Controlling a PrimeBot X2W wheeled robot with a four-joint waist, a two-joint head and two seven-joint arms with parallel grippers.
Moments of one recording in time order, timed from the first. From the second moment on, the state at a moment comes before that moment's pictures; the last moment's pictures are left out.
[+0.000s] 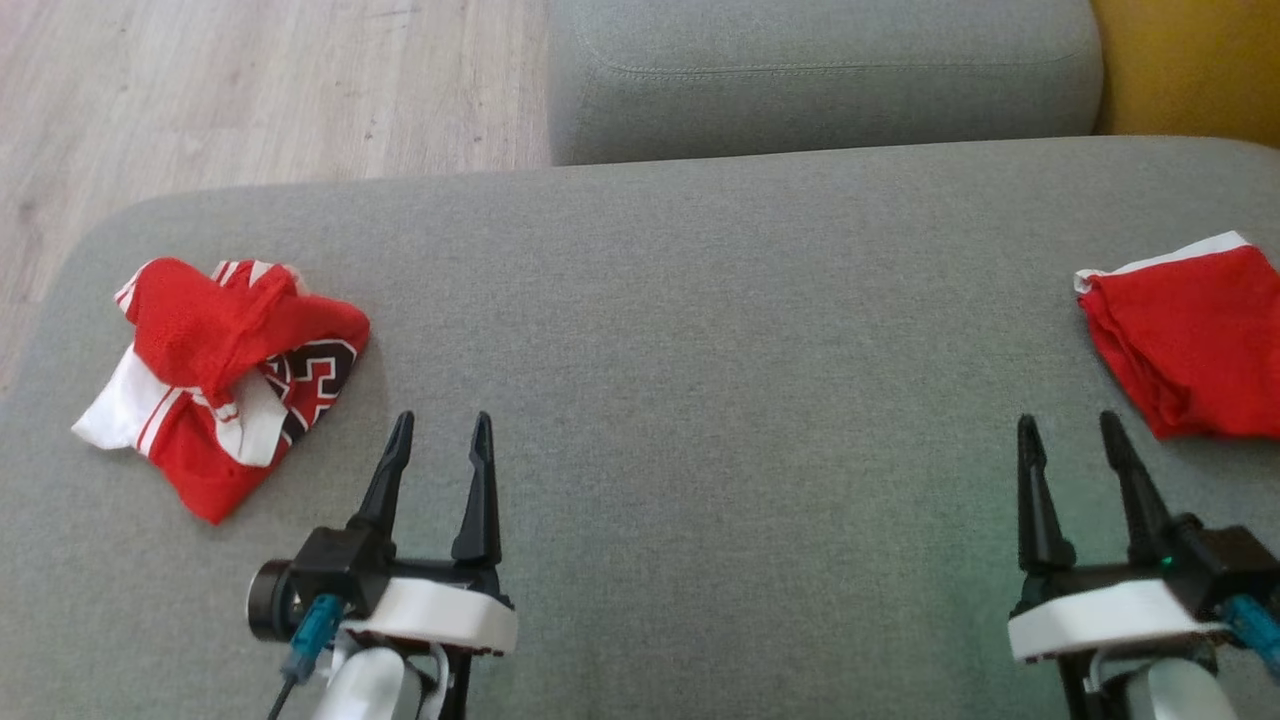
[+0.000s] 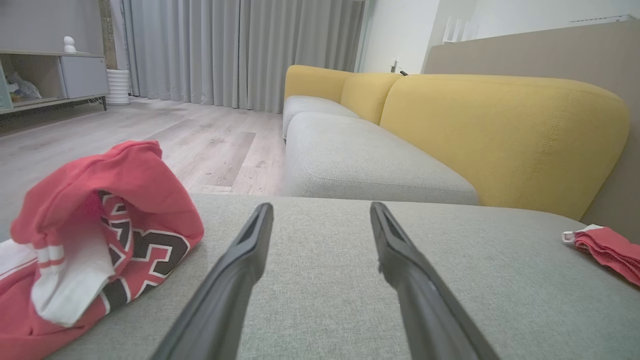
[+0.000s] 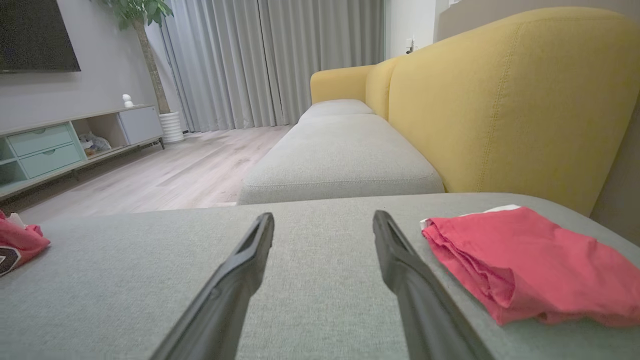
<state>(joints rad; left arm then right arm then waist) -0.14 0.05 -0.29 0.33 -0.28 0.03 -0.26 0.02 -0.05 -0.04 0.19 0.11 0.13 -0.25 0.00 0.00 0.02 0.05</state>
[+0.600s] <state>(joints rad) -0.13 0.05 -0.29 0.33 -0.30 0.03 -0.26 0.03 -0.05 -0.01 0.16 0.14 0.13 -0.25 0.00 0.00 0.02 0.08</state>
